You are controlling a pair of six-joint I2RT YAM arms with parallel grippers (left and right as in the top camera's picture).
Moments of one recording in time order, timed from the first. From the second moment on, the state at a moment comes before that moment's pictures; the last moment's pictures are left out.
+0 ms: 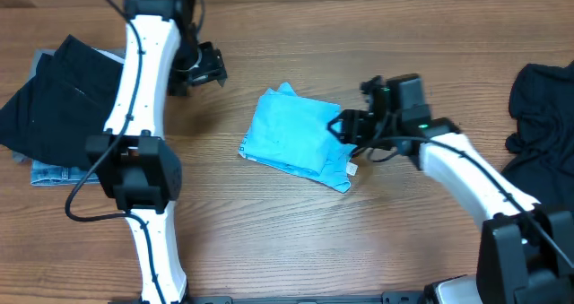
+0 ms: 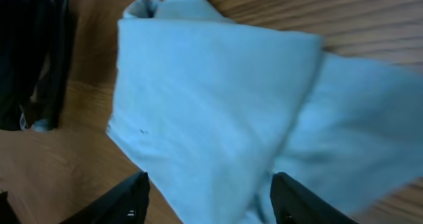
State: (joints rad) left arm -0.07 2.28 2.32 -1.58 0.12 -0.39; right arm 0.27 1.63 0.98 -0.31 -0.49 0.41
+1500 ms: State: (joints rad) left arm 0.01 2.28 2.32 -1.58 0.14 -0.39; right arm 0.40 1.81 0.97 -0.16 -0.18 0.64
